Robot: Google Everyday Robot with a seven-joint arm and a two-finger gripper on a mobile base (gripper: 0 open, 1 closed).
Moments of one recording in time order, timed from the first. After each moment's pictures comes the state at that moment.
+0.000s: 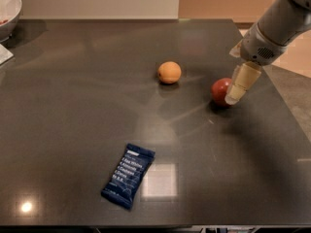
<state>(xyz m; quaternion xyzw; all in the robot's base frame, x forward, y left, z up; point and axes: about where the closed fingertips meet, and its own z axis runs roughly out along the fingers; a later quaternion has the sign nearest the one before) 0.585 -0.212 0.885 -0.59 0.78 0.06 0.19</state>
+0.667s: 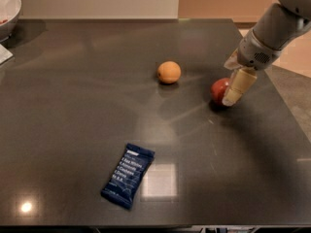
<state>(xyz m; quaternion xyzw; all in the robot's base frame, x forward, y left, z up) 0.588 -0.208 0.864 -0.60 0.78 0.08 0.16</state>
